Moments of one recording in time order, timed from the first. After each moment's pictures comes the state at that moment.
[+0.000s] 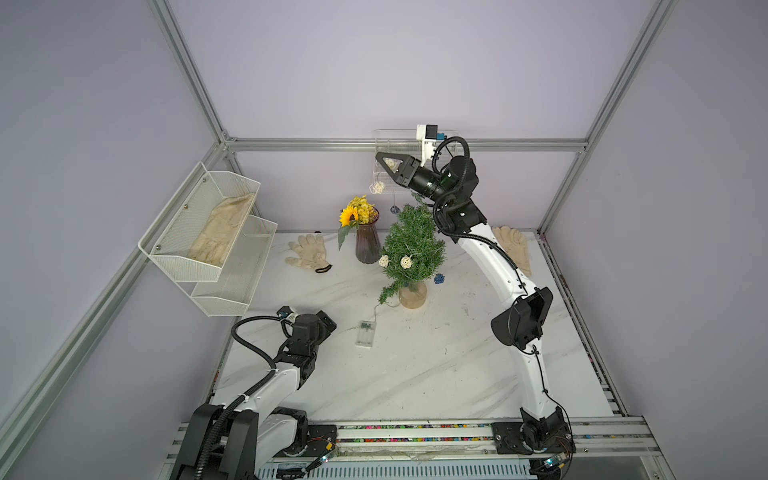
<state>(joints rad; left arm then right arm) -0.15 1.10 0.31 0.11 -0.29 -0.83 0.51 2.26 2.53 0.17 -0.59 0.92</state>
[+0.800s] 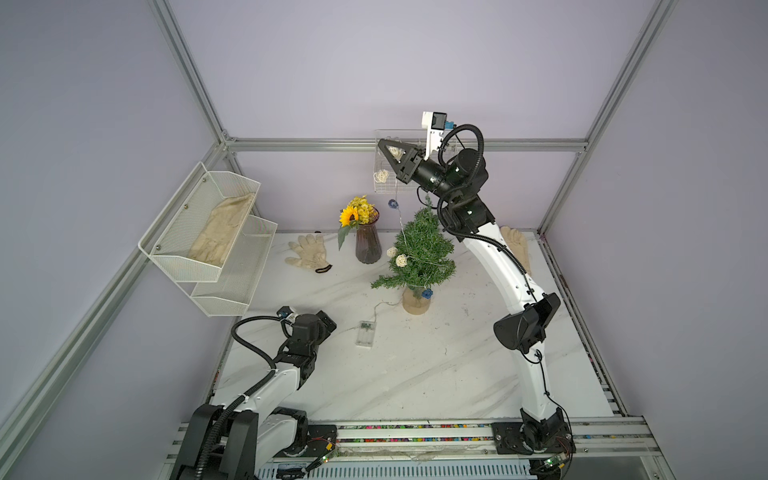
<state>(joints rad) -0.15 1.10 0.31 0.11 -0.29 -0.83 0.53 2.22 2.59 0.11 -0.50 0.66</state>
